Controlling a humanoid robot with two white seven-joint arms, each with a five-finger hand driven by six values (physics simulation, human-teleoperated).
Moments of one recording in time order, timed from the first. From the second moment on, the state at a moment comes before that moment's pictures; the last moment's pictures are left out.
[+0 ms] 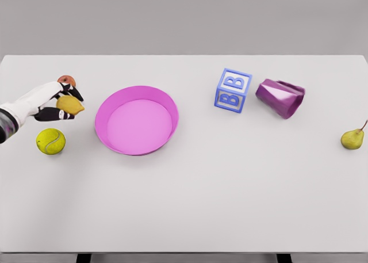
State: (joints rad) left arm -0.23 0.59 -0.09 -1.71 -0.43 0.20 -0.61; right arm 0.05 0.00 -0.30 0.08 0.25 -0.01 0.09
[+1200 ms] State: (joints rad) left arm -0.24 0.52 -0.12 -1.80 -0.43 0.11 -0.61; right arm 0.05 0.00 -0.30 0.08 0.25 -0.01 0.09
